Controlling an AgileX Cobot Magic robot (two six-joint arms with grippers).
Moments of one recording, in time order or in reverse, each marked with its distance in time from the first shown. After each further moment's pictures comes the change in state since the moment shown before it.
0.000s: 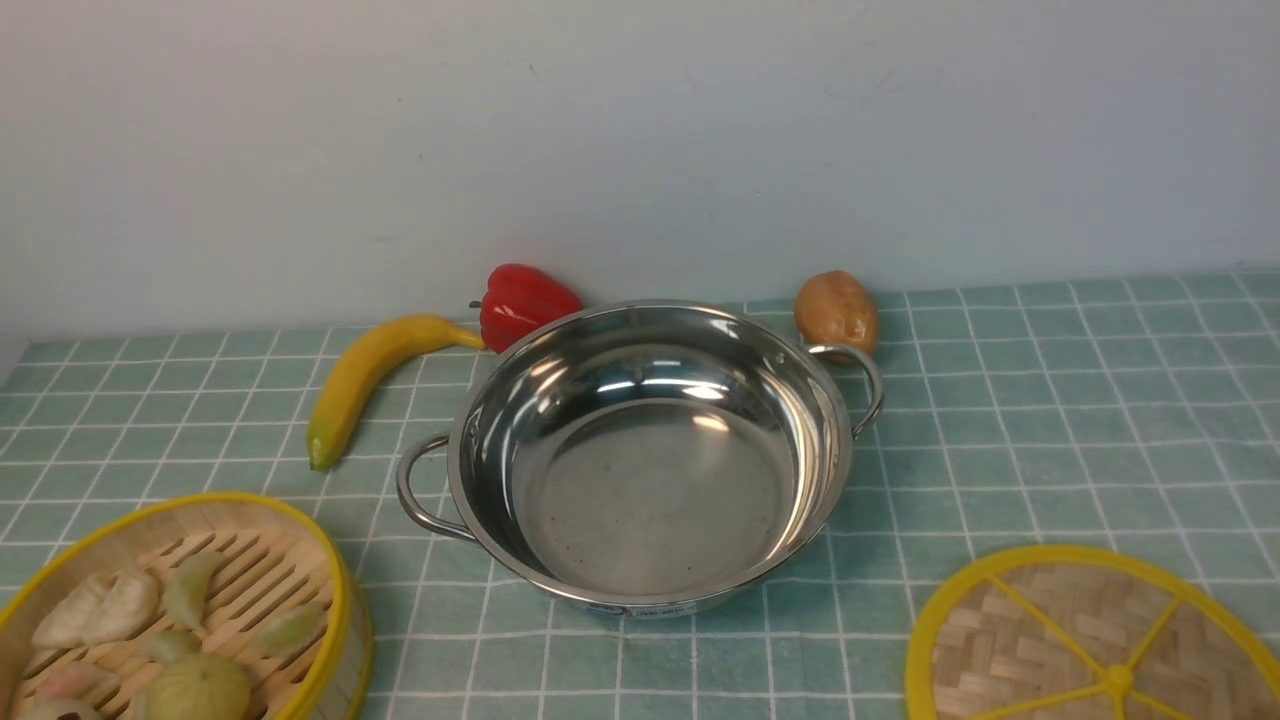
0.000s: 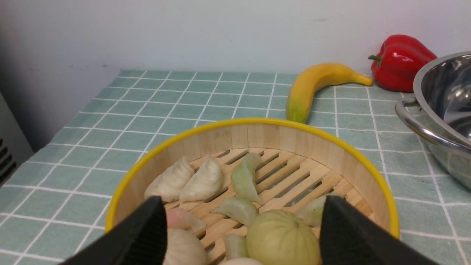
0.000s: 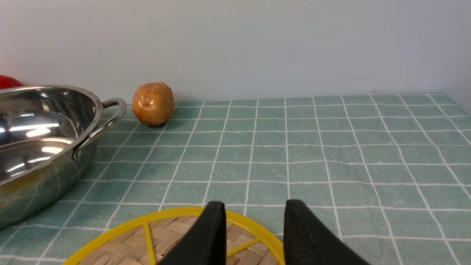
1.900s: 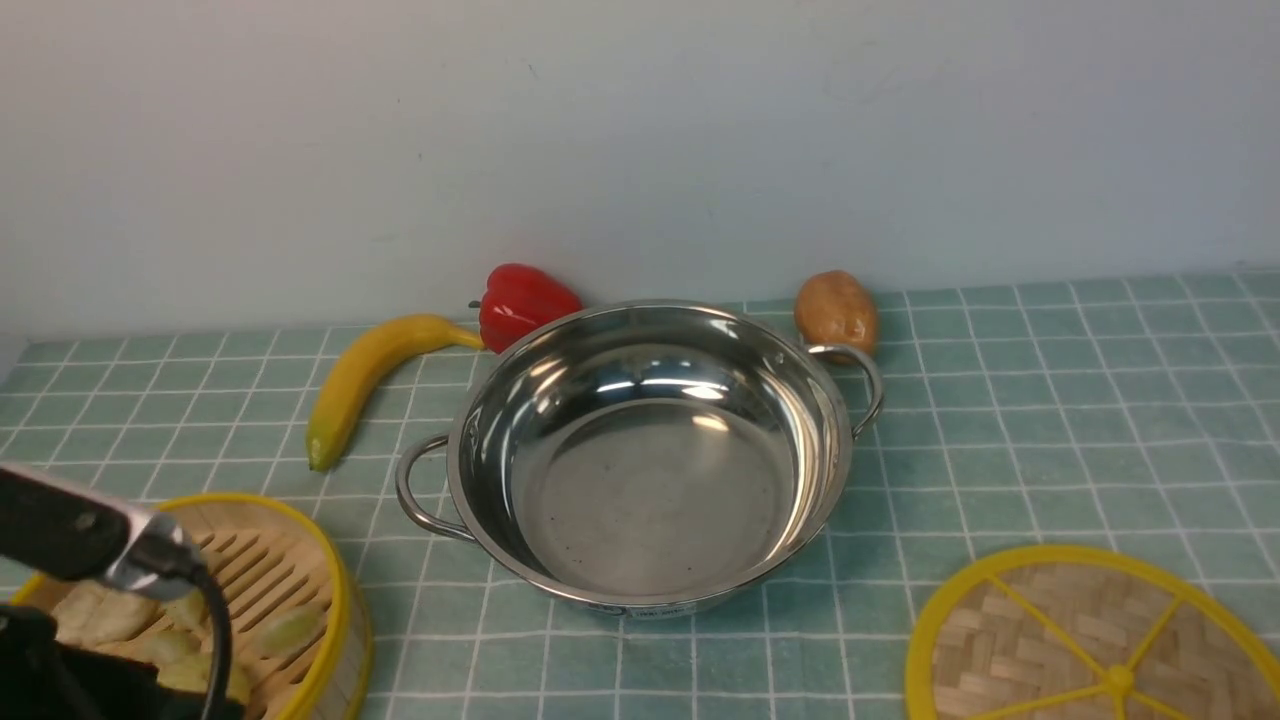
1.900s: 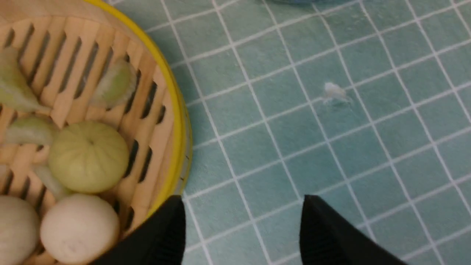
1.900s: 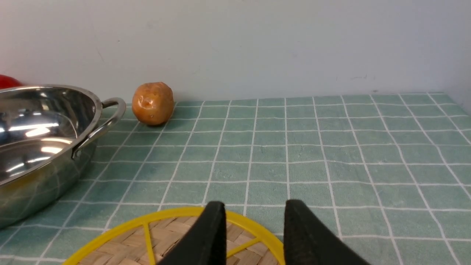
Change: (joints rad) right arm 0.000 0.000 0.000 0.000 0.000 0.000; left arm 0.000 0.828 -0.668 -0.435 0.743 0.664
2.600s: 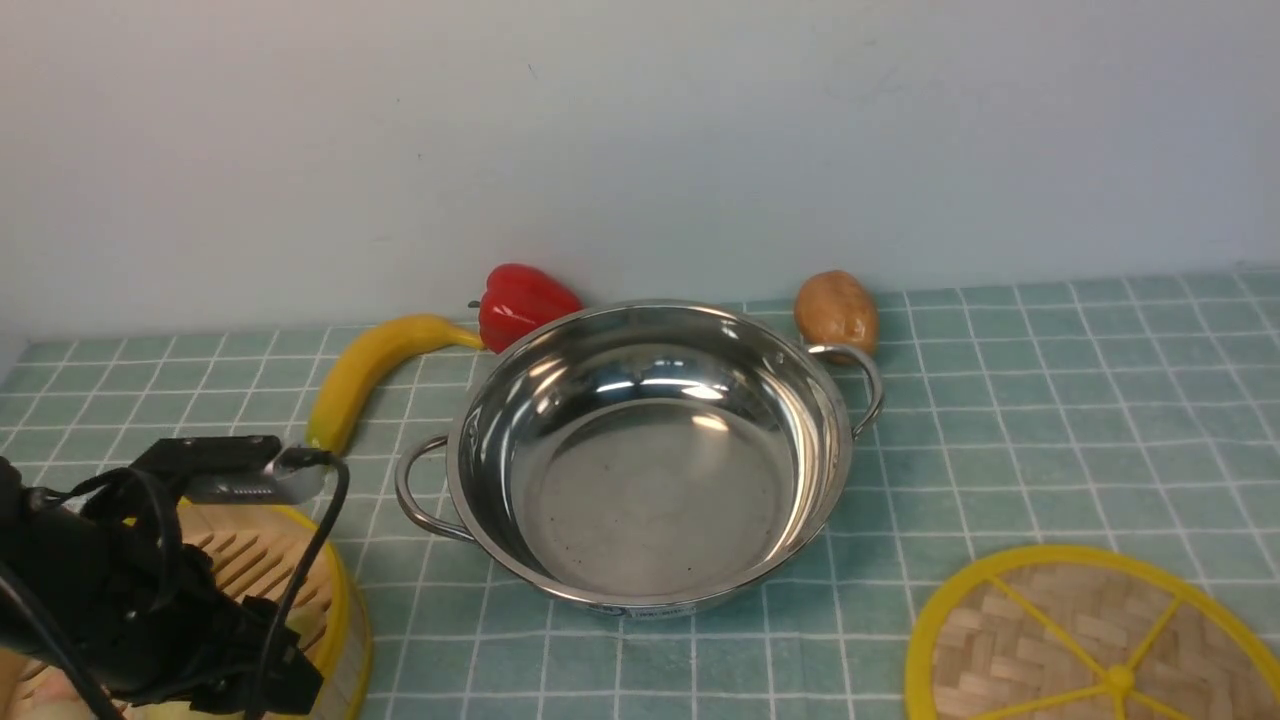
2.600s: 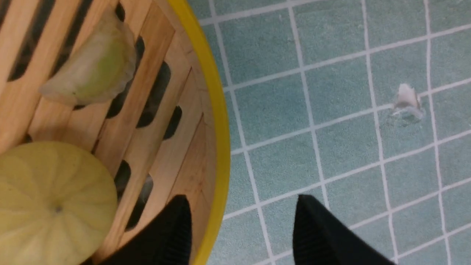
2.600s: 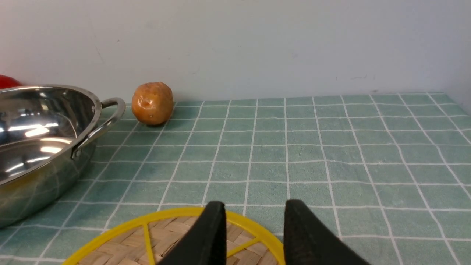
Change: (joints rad) right arm 0.000 0.000 0.000 0.000 0.000 0.000; left arm 0.000 0.605 -0.091 -0.057 -0.109 0.012
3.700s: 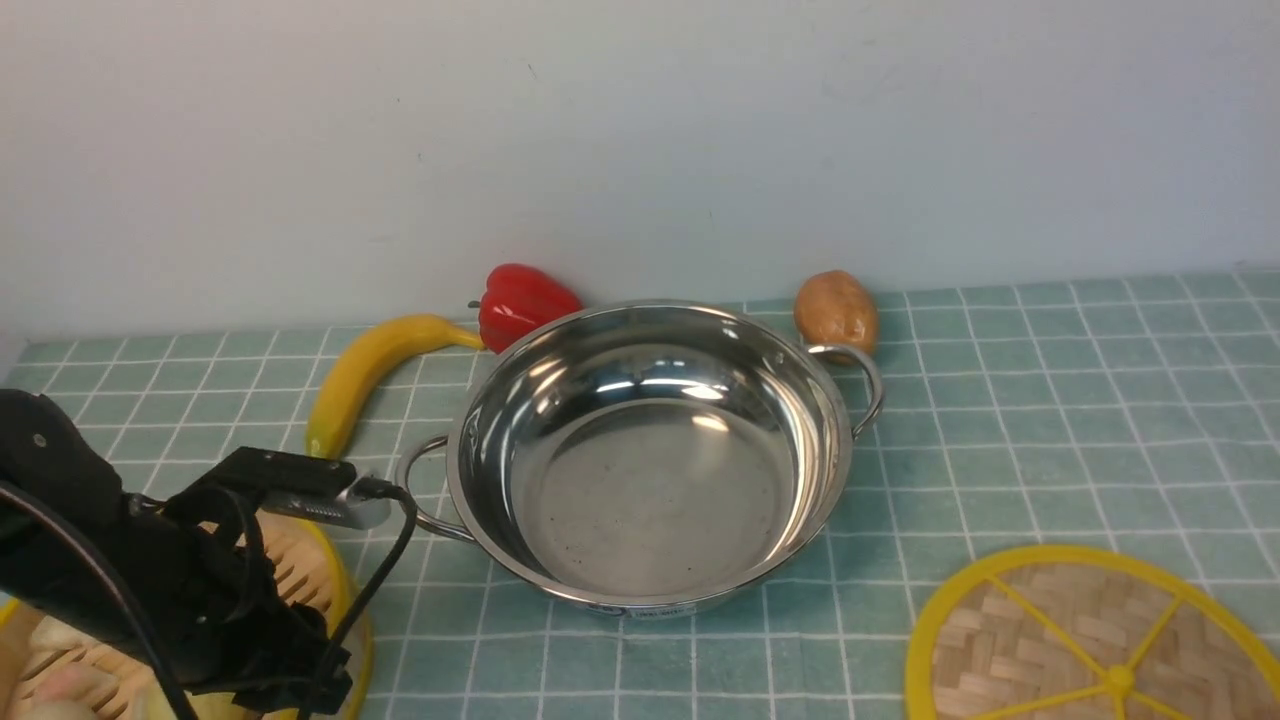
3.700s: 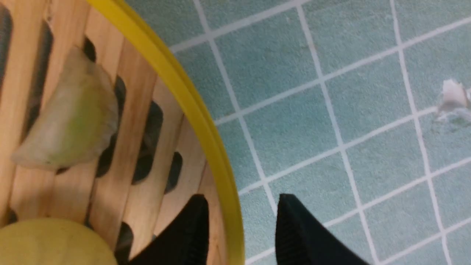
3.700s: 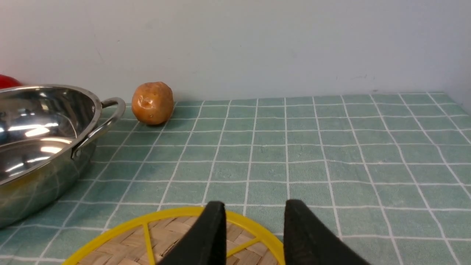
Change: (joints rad) right arm 0.000 0.000 0.000 0.000 0.000 0.000; left arm -0.103 0.104 -0.011 0.057 -0.134 0.007
